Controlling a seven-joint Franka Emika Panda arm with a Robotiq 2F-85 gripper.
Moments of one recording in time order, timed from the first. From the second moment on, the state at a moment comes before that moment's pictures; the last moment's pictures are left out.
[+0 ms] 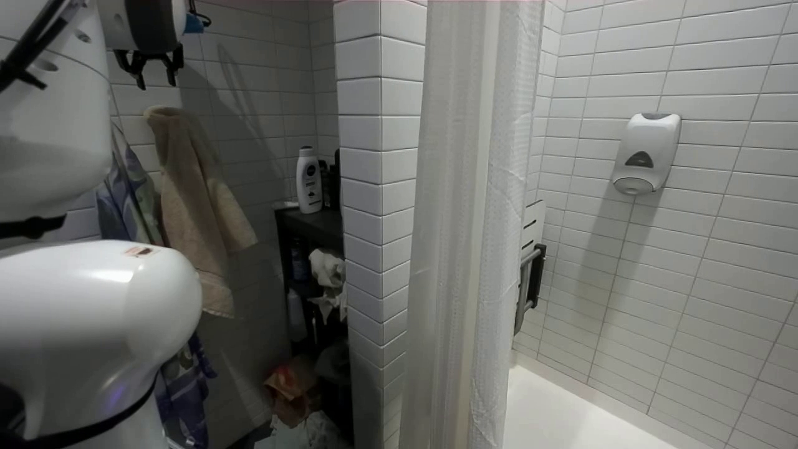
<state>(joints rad) 0.48 0.31 0.45 -1.10 -0.07 1.85 -0.58</state>
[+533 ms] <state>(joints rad) 0.51 0.34 0.45 -1.11 -0.11 1.86 -0.62</state>
